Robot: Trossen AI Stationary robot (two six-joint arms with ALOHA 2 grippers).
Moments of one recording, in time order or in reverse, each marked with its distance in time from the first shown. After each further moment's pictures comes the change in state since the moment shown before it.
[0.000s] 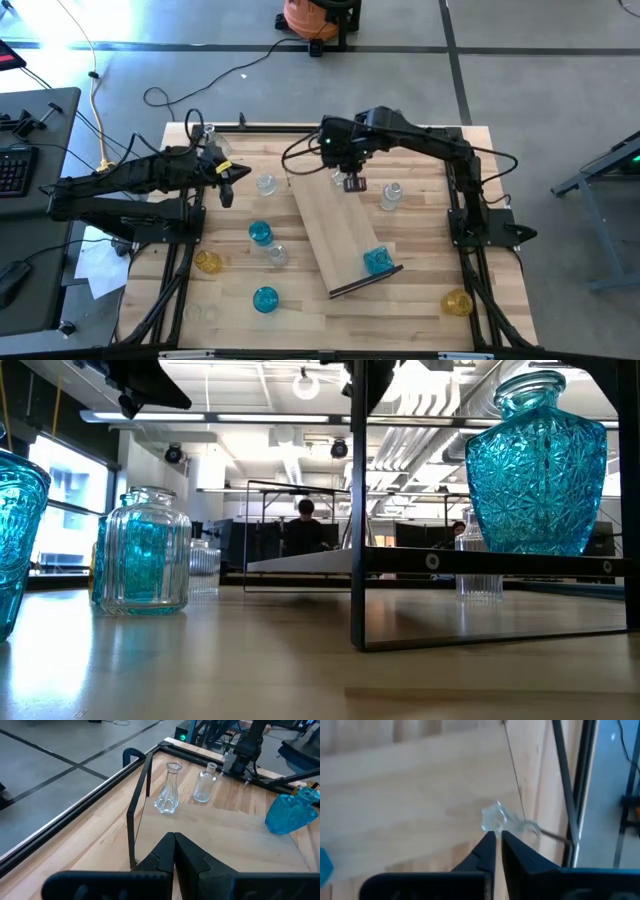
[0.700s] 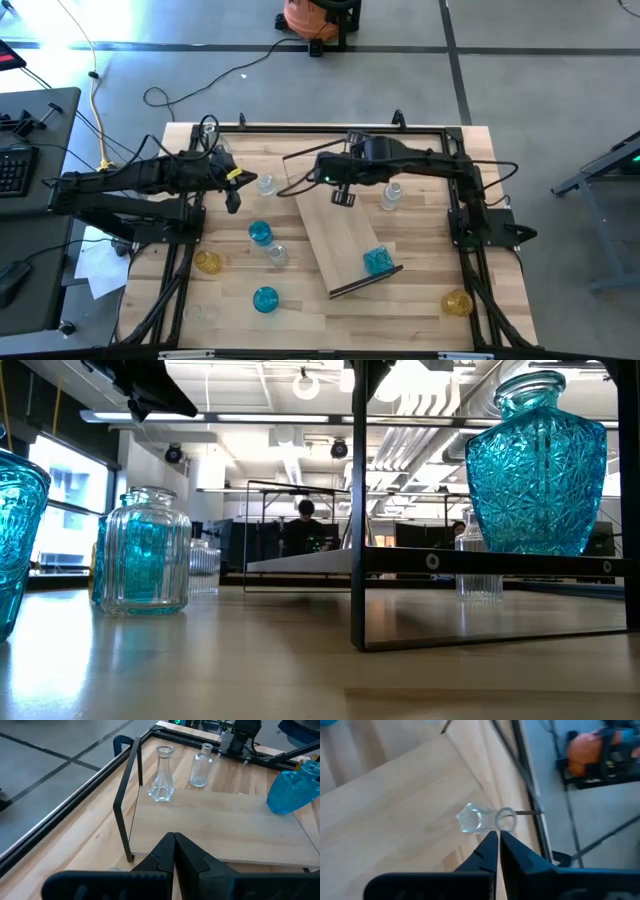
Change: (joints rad) left arm -0.053 0.070 0.000 0.010 -0.011 0.047; right arm 0.184 -0.007 -0.002 -0.029 0.419 0.470
